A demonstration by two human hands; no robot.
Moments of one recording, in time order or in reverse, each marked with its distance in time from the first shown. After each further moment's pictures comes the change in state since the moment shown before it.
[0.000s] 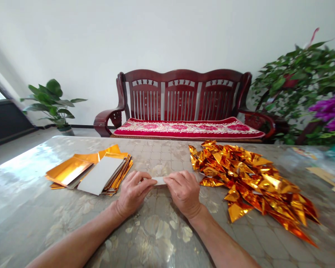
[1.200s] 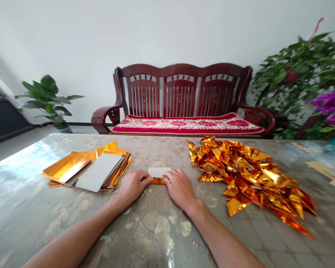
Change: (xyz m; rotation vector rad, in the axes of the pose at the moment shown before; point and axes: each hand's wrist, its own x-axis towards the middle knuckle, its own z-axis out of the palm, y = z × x) left_hand 0.007 -0.013 0.012 0.092 -0.585 -0.516; right_hand -0.006 0.006 0.023 0.106 -0.568 0.351
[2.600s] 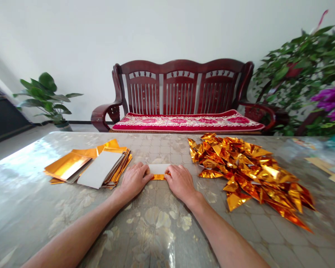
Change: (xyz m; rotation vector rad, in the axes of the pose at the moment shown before) left_hand 0.004 0.001 0.000 0.169 0.006 -0.012; right_hand 0.005 0.000 -0.001 -0.068 -0.010 0.038
